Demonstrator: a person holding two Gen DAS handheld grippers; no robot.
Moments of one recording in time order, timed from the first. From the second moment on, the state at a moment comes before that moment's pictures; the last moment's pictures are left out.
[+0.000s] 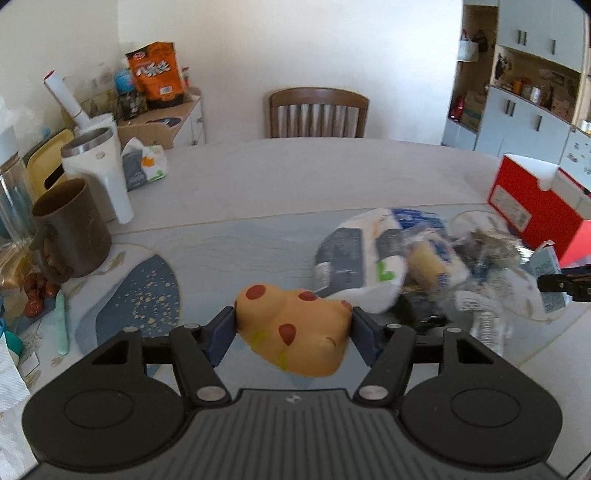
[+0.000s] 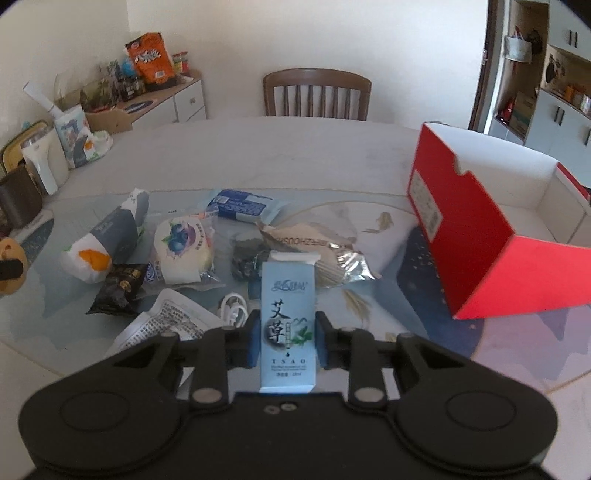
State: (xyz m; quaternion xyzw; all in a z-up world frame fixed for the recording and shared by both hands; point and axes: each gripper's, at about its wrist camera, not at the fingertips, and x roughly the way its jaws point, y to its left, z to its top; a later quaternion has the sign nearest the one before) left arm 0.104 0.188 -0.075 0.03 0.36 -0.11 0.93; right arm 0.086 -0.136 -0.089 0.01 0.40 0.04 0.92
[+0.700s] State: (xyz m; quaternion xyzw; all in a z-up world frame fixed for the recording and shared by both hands) left arm 0.099 0.078 -0.002 0.04 0.29 -0.21 0.93; right arm 0.084 -0.208 -0.010 0.05 0.36 0.04 0.93
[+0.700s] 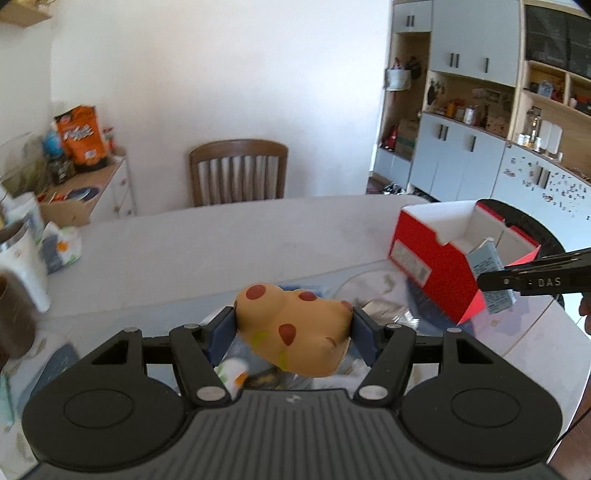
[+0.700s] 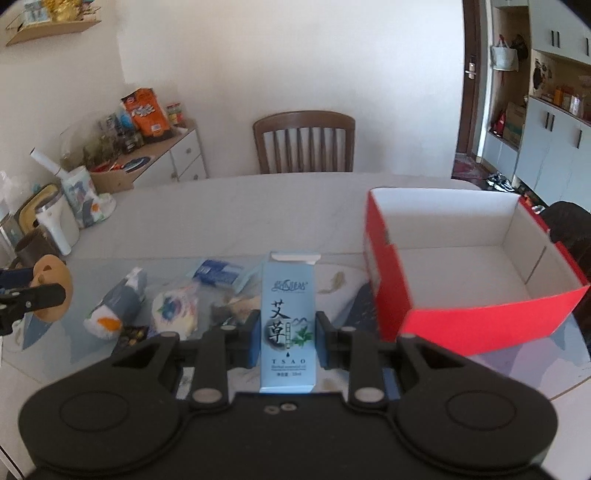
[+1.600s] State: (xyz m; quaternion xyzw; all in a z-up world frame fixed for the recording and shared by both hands) left arm 0.119 -0.109 0.022 0.08 0.26 -0.26 0.93; right arm 0.130 -0.348 -0.007 0.06 0.37 0.03 0.93
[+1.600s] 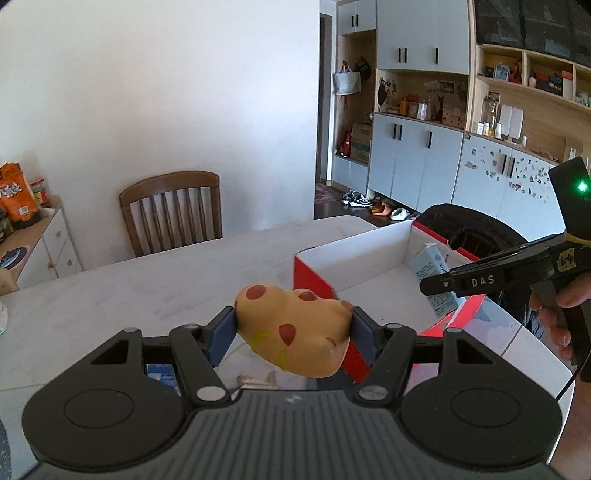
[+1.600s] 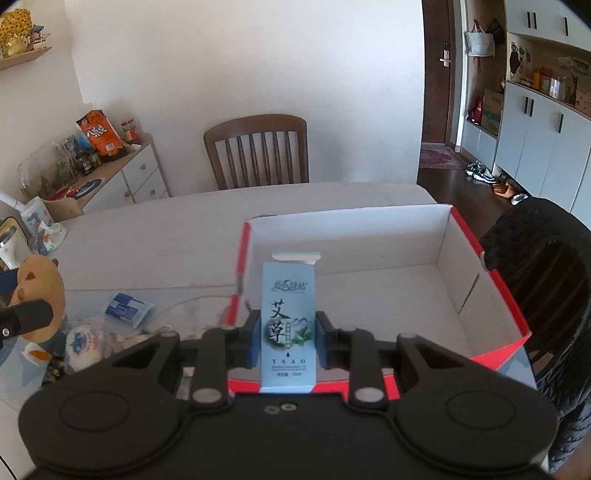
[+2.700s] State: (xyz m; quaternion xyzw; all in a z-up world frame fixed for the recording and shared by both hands) left arm 0.184 -0.271 -0.033 0.19 0.31 -0.36 0.86; right arm 0.180 -0.434 -0.059 0.06 0.42 0.00 0.90
